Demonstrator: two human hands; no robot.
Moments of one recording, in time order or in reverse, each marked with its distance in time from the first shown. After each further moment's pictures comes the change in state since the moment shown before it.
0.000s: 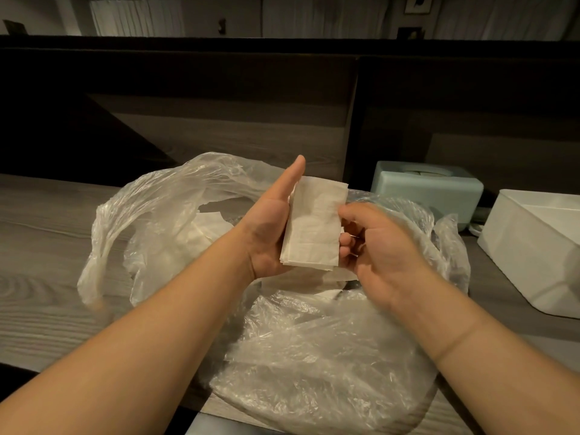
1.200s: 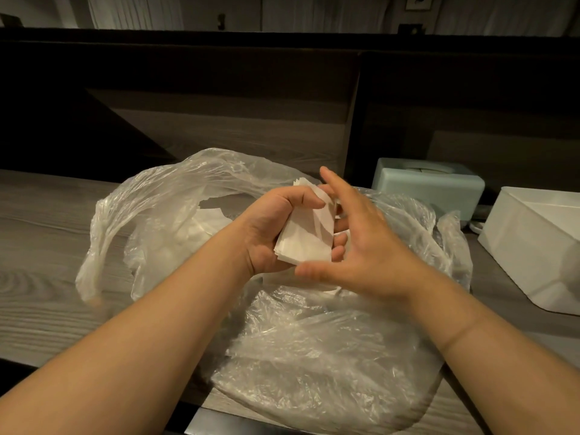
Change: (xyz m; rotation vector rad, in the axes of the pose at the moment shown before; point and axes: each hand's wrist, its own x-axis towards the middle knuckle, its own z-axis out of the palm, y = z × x) left_hand 0.001 0.003 -0.005 -0.089 -0.054 -0.067; right_hand -0.002 -0.002 -0.019 -1.160 -0.322 -0.598
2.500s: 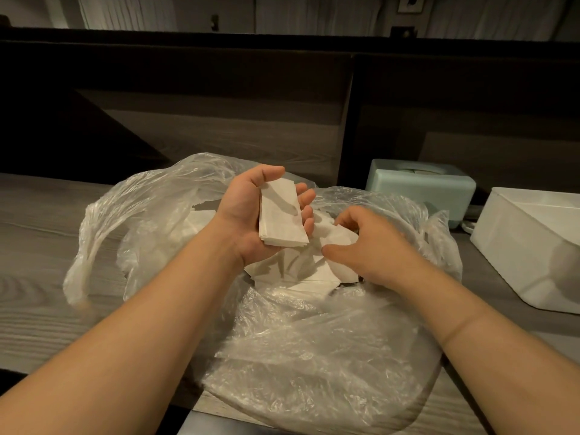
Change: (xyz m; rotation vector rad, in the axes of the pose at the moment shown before) left_hand 0.001 0.013 -0.012 -0.227 0.214 0.094; right_hand 0.013 0.022 0.000 -0.119 0.050 0.445
